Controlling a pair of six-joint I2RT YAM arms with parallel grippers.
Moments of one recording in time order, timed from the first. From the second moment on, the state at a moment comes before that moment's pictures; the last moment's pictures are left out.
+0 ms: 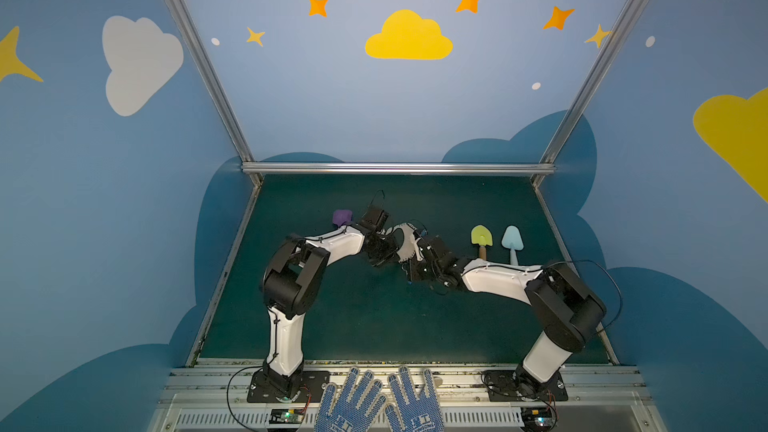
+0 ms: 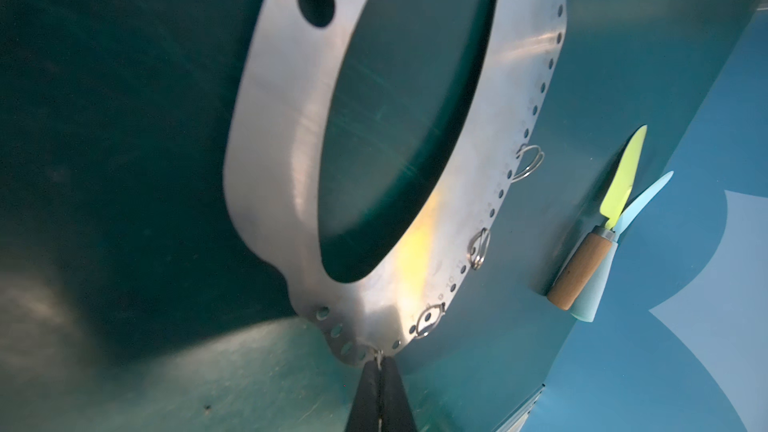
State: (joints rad) left arm -0.50 1.98 1.28 -0.38 0.44 -0.96; right arm 0.79 1.71 0.91 -0.03 -0.03 0.52
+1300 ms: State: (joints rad) left arm -0.49 1.93 1.22 -0.32 0.47 -0.97; right arm 0.71 1.72 0.78 0.23 -0.19 0.52
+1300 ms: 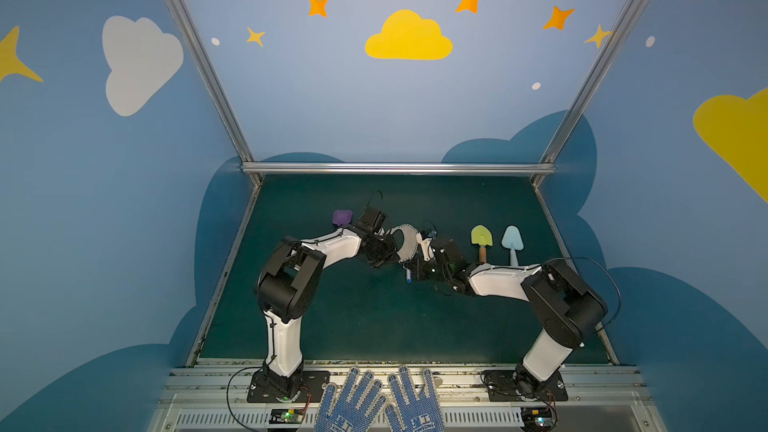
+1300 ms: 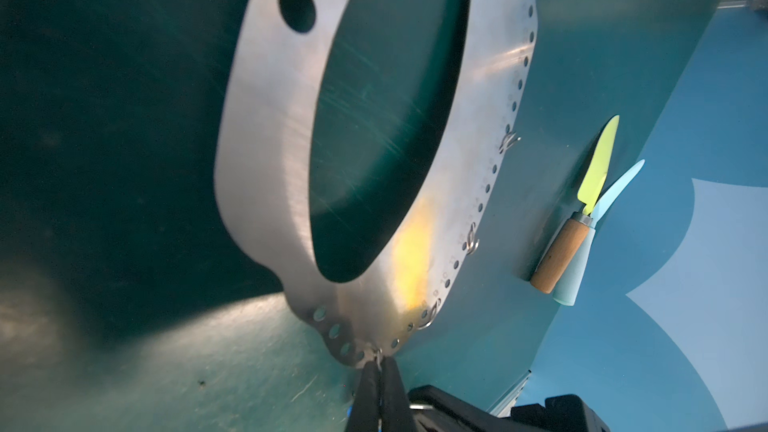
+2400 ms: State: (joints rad) left arm -0.48 1.90 1.19 -0.27 0.52 -0.99; right arm 0.73 1.74 0.80 0.23 -0.18 0.42
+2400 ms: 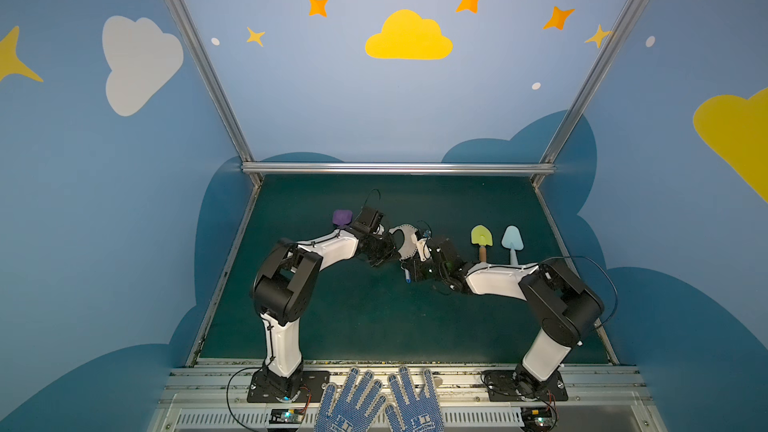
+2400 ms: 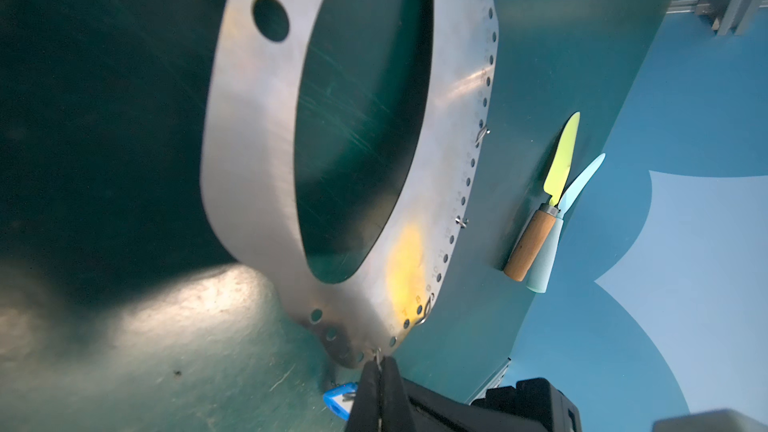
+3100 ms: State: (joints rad) left arm -0.48 1.90 1.19 -0.27 0.53 -0.99; right arm 0.75 1.71 0.76 0.28 -0.13 0.39
